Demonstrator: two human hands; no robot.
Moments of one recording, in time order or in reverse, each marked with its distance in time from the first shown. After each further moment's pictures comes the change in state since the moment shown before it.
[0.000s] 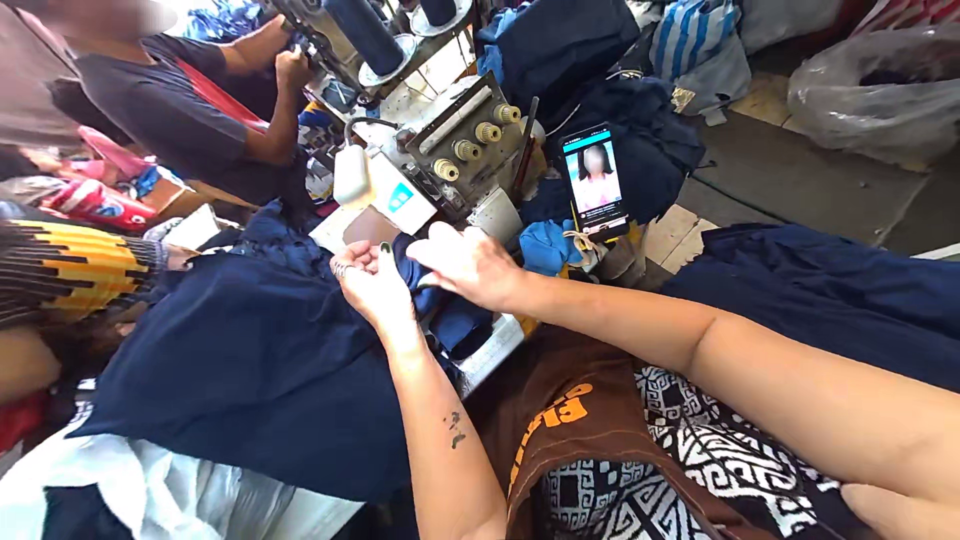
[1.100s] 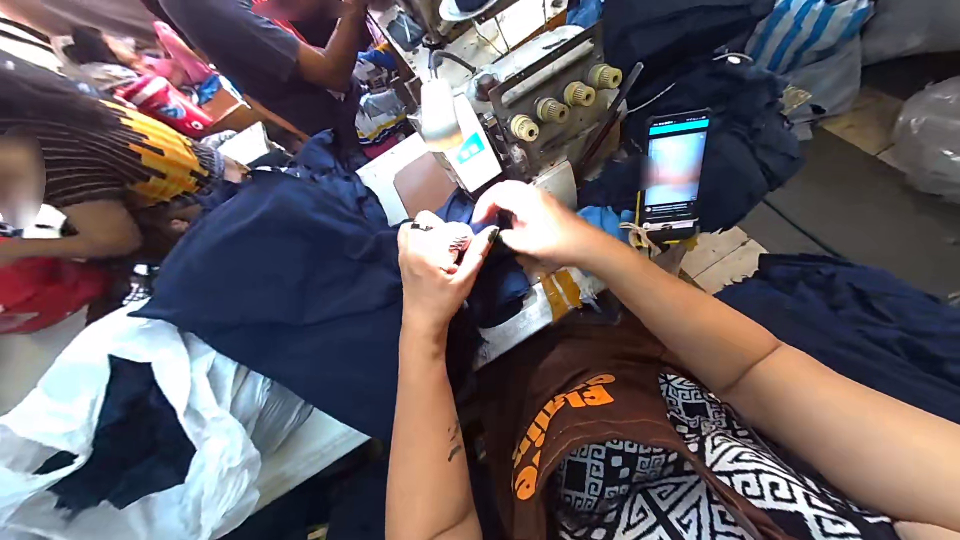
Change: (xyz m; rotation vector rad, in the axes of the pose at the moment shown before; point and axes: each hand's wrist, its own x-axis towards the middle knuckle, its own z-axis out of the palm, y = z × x) left_hand -0.022 0.030 -0.043 0.170 -0.304 0.629; right_hand 0.017 0.023 -0.032 0.527 -0.316 0.129
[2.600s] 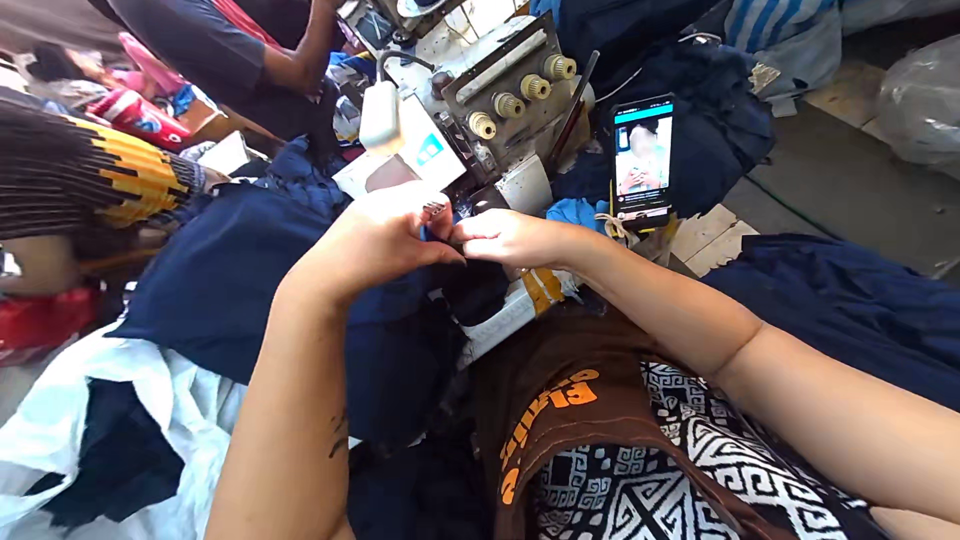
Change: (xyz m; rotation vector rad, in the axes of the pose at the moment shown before) left_hand 0.082 -0.001 -0.048 -0.066 -0.659 0.223; right_hand -0.009 -0.017 -0.008 0.237 -0.261 0.027
